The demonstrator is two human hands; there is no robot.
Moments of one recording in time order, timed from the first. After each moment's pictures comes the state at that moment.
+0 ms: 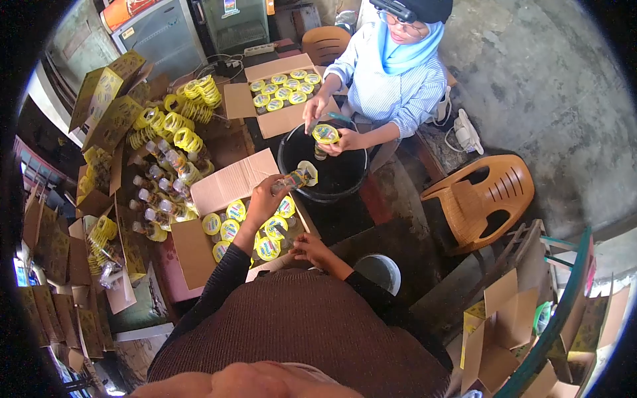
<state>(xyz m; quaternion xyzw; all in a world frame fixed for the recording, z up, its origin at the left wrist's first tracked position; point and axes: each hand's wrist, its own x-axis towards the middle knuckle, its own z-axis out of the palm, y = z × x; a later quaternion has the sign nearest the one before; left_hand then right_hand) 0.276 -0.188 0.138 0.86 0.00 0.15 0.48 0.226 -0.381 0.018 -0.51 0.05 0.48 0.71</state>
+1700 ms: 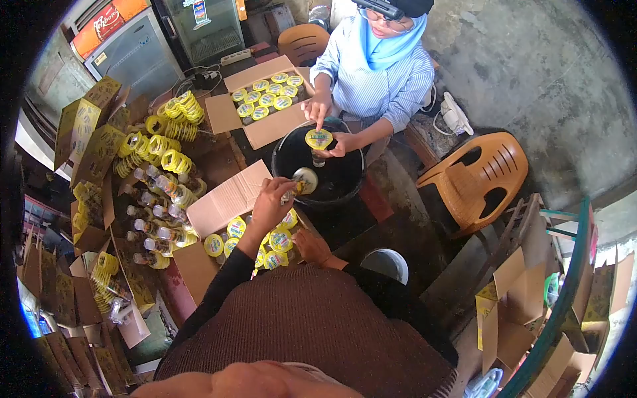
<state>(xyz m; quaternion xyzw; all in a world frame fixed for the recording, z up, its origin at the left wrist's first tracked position) 0.297 -0.190 0.157 0.88 -0.17 0.25 0.36 0.240 -0.351 0.007 -0.87 -0.38 -0.11 0.31</state>
